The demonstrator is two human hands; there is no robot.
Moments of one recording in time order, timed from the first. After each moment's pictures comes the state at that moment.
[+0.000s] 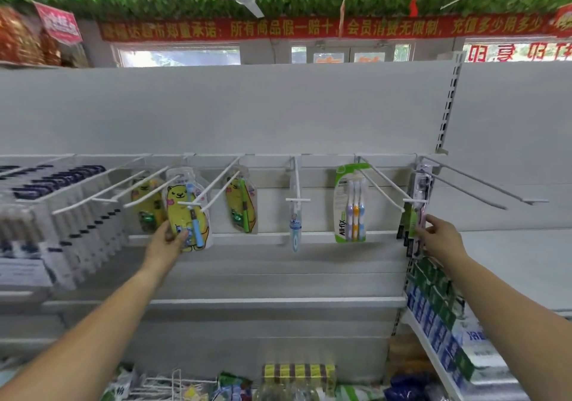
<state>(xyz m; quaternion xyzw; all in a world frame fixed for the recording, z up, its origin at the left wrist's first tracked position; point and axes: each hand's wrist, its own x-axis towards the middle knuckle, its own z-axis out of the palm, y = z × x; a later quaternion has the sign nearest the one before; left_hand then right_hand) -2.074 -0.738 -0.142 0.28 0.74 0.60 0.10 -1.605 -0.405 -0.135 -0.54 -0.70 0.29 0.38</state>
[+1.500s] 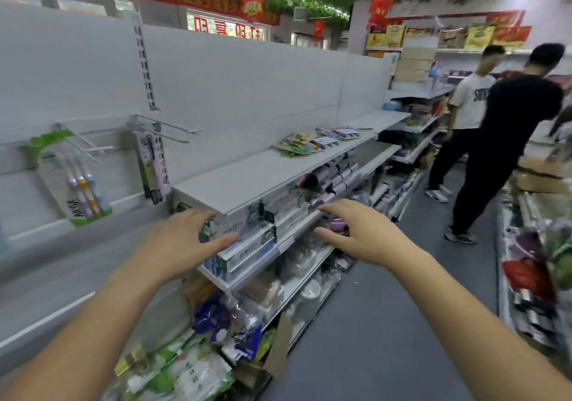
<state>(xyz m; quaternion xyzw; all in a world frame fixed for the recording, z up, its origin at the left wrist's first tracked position) -1.632 -0.697 -0.067 0.81 0.57 0.13 0.06 -1.312 -0.760 -0.056 -0.64 -0.75 -0.01 0.14</state>
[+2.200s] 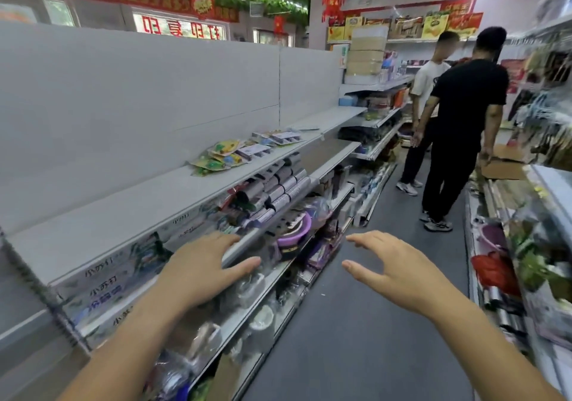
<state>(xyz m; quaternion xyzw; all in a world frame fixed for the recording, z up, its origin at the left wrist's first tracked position) -1.296 -0.610 -0.095 0.87 0.47 0.09 0.07 -0.997 -0.756 -0.089 -0.73 -0.66 0.02 0.16</state>
